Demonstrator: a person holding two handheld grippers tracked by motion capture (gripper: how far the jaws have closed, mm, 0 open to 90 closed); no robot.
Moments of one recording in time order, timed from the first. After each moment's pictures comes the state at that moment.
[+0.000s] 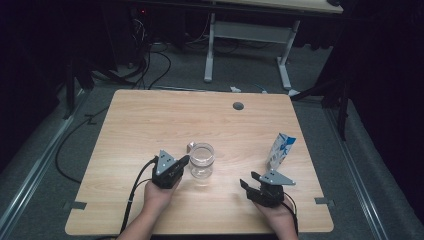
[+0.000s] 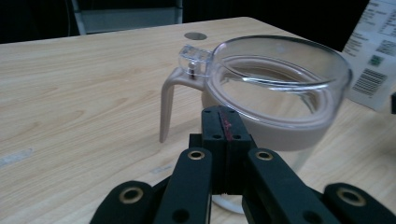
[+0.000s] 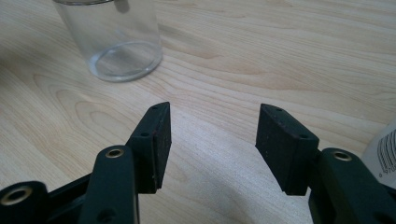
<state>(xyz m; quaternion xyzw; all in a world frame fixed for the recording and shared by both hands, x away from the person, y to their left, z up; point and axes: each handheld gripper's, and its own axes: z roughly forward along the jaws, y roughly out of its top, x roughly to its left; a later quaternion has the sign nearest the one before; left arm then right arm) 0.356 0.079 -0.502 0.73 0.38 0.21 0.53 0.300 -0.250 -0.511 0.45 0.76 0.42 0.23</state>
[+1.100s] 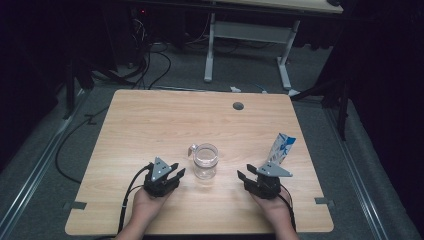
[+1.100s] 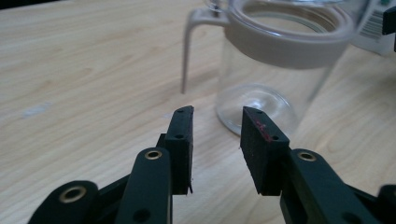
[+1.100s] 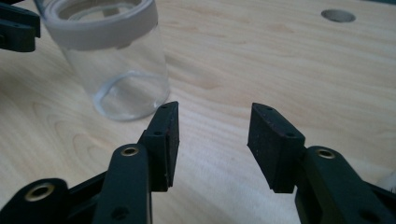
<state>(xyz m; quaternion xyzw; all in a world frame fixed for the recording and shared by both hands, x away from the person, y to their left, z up) 0.345 0.104 -0.505 0.77 0.38 0.20 0.47 0.321 -0.240 -0.497 0.44 0.75 0.43 0.23</state>
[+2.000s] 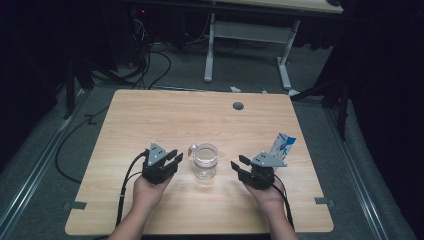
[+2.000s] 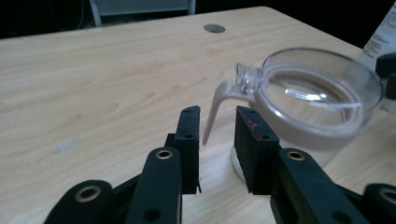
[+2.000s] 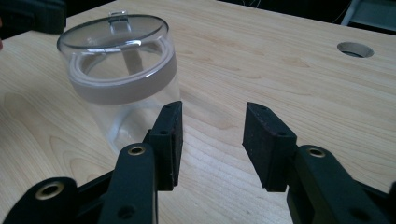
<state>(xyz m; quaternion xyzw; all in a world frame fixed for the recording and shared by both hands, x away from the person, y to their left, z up) 0.366 0.098 -0.468 0.74 0.40 0.21 0.49 0.340 -0.224 -0.480 0.41 0.75 0.46 0.23</state>
